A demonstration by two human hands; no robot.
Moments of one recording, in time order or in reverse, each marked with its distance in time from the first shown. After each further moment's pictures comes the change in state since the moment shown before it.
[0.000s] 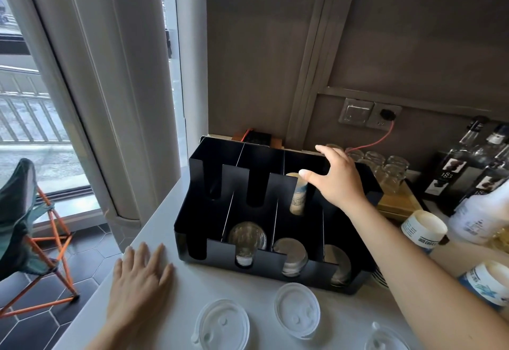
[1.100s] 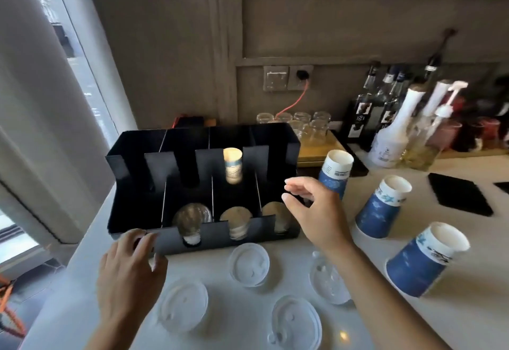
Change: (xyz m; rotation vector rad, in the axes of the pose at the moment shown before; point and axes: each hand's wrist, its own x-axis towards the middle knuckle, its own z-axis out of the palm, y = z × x) left_hand -0.059 0.100 -0.061 -0.235 0.427 0.386; right_hand -0.179 0.026 -0.054 0.262 0.222 0.107
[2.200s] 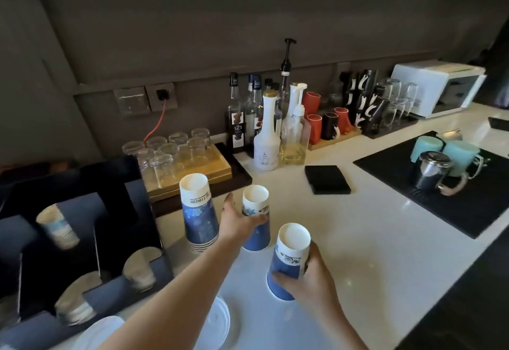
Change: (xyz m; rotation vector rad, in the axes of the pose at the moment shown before) left_hand 0.041 0.427 0.182 -0.977 -0.837 -0.188; right_hand -0.105 0.163 -0.167 -0.011 0.242 0.583
